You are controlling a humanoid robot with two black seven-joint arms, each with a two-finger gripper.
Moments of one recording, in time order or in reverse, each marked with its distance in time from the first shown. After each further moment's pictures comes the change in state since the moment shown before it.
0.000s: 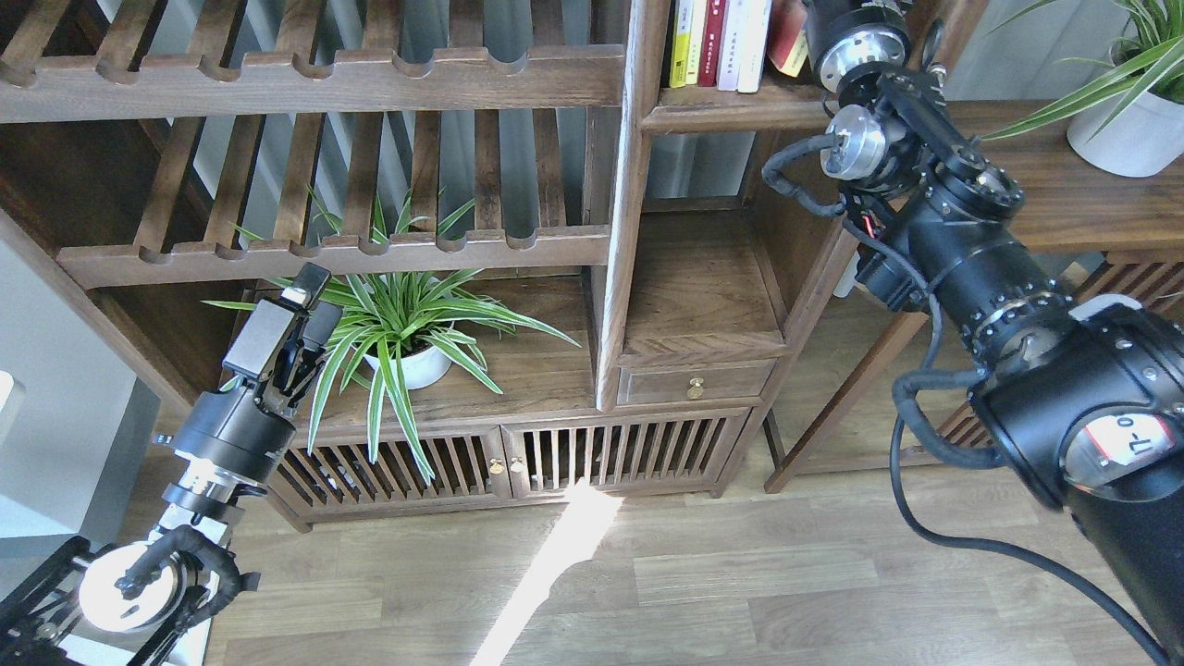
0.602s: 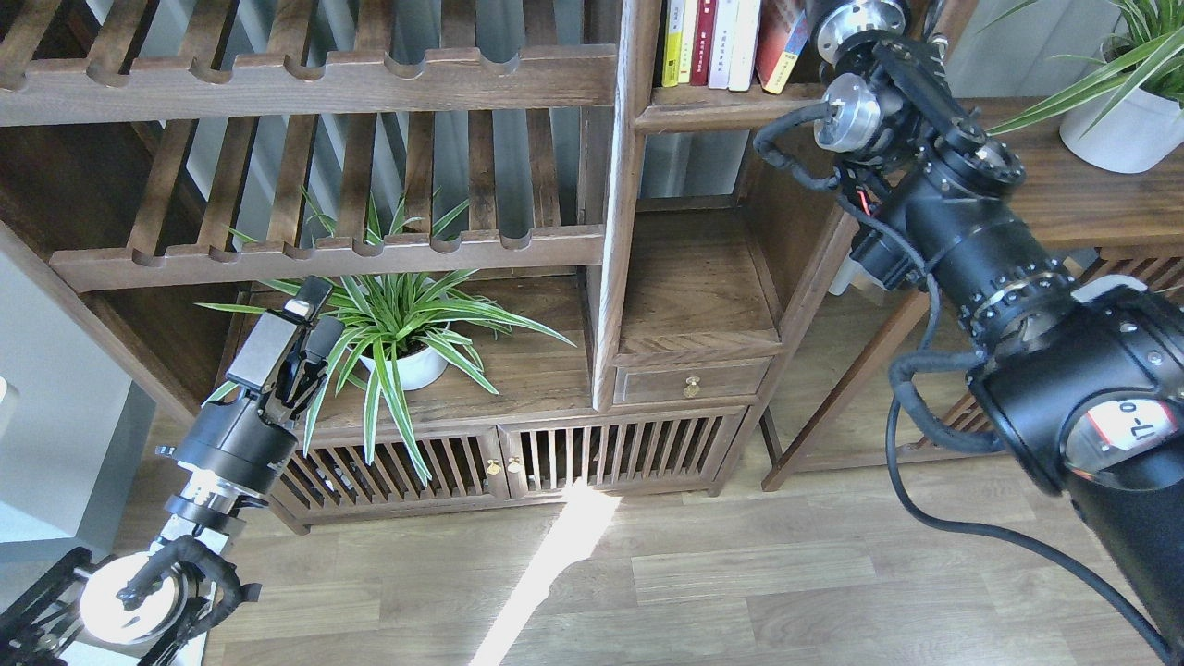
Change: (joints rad) left arm 0.018 -0.002 0.005 0.002 0.001 0.000 0.006; right arm 0.049 0.011 0.002 0.028 0.001 -0.073 -0.016
